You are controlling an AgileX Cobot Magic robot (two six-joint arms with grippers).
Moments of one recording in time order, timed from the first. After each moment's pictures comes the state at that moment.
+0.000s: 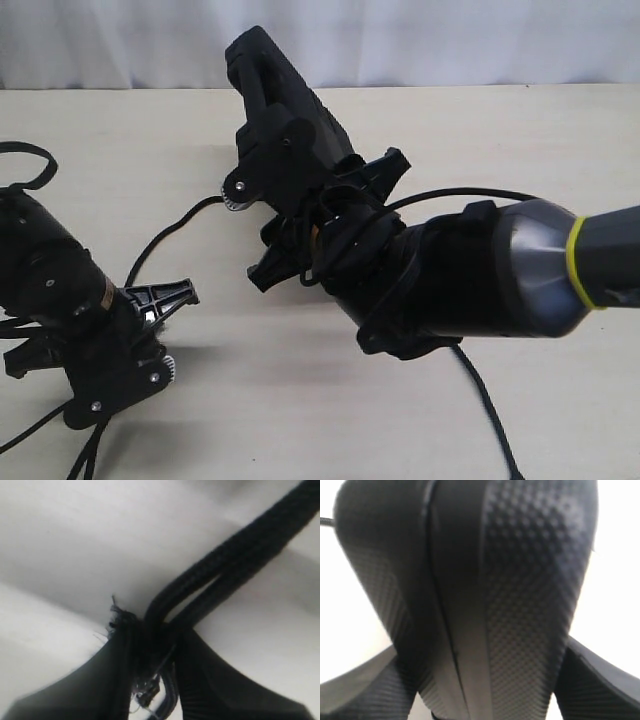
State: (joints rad) left arm -0.38 1.74 -0.64 0.21 0.40 1.96; right arm 0.93 1.81 -0.97 -1.67 0.63 1.61
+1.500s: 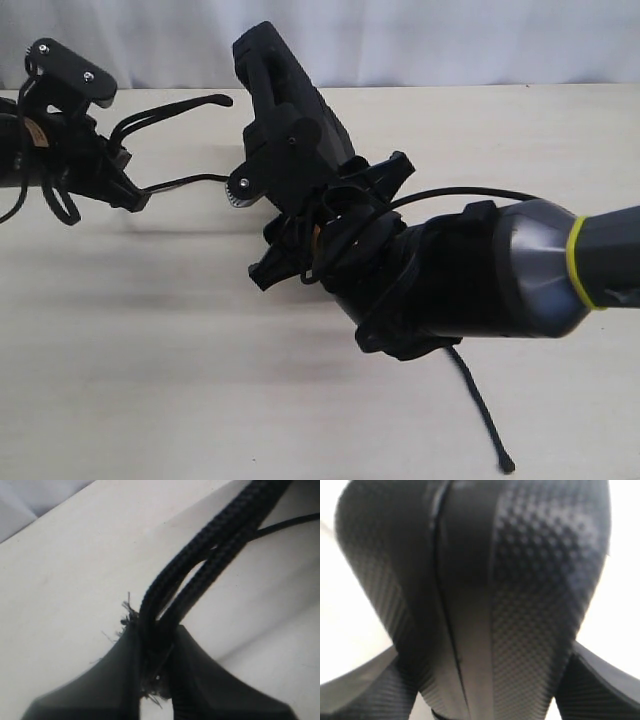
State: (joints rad) left arm -0.07 1.66 -0.79 0.10 -0.04 0.29; right arm 0.93 1.81 -0.97 -1.64 0.64 1.62
